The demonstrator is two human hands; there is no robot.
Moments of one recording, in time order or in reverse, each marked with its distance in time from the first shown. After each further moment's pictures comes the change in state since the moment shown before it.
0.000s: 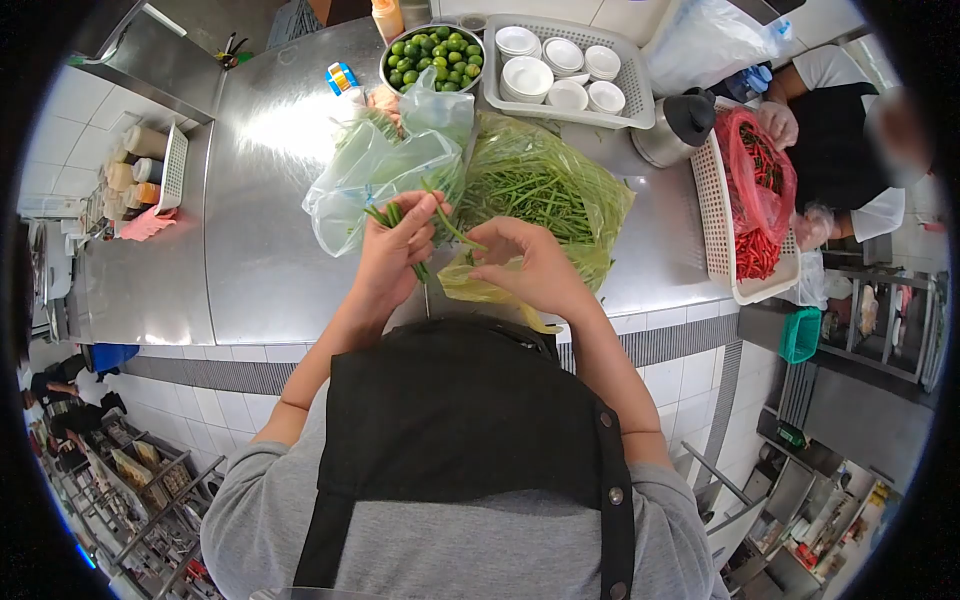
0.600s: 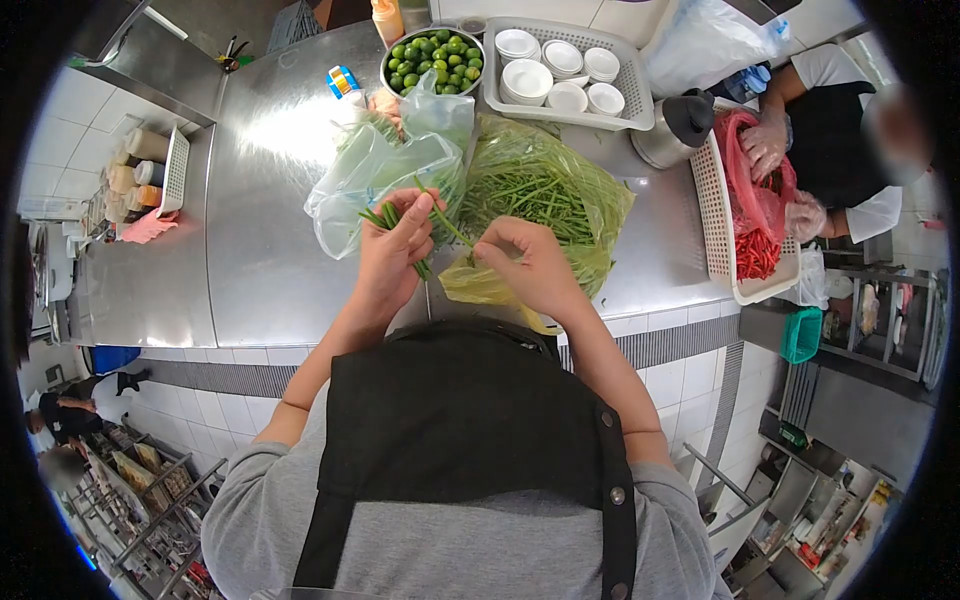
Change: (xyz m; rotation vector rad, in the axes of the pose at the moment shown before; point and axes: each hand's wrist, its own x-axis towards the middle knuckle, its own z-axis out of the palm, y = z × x) left_hand -0.003 0.003 0.007 -0.044 0.012 0.133; right_hand 0.003 -0.005 0.004 -0.067 0.095 -0.090
